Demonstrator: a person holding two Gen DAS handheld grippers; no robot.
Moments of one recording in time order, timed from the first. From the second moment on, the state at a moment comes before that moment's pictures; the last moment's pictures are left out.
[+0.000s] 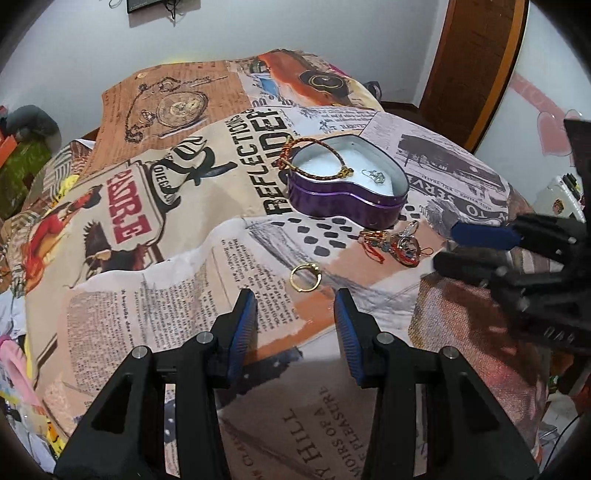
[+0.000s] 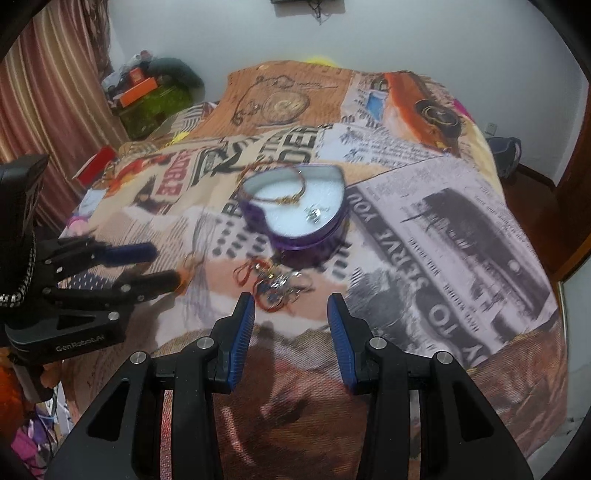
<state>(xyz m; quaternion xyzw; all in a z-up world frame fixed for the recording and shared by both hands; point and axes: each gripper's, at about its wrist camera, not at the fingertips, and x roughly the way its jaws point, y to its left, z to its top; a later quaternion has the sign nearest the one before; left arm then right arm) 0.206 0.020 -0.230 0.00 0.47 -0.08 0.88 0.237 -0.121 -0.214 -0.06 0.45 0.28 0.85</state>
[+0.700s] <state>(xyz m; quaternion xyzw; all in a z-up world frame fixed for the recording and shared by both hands) 0.227 0.023 -0.242 -0.04 0.48 -0.10 0.87 0.247 -0.112 -0.224 -0.07 0.44 0.30 0.84</state>
